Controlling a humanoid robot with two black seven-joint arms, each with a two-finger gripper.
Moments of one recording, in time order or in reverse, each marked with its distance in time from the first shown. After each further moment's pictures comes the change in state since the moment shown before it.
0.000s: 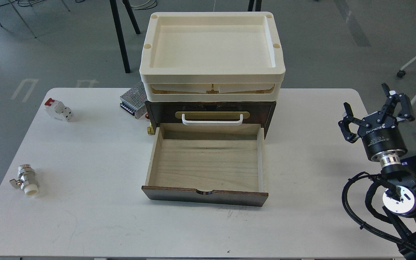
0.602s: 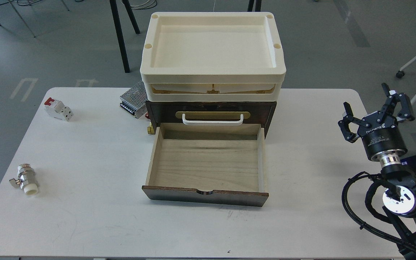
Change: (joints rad) left arm 0.492 -0.107 0.147 0.505 -0.024 0.317 0.000; right arm -0.001 0.000 0.000 0.001 0.000 0.003 0.000
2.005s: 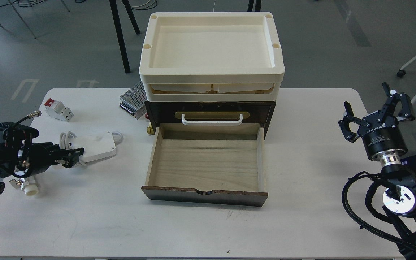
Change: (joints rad) left arm 0.147 -0.471 0.207 0.021 0.983 0.122 0.000; right arm 0.001 0.000 0.002 0.001 0.000 0.000 0.001
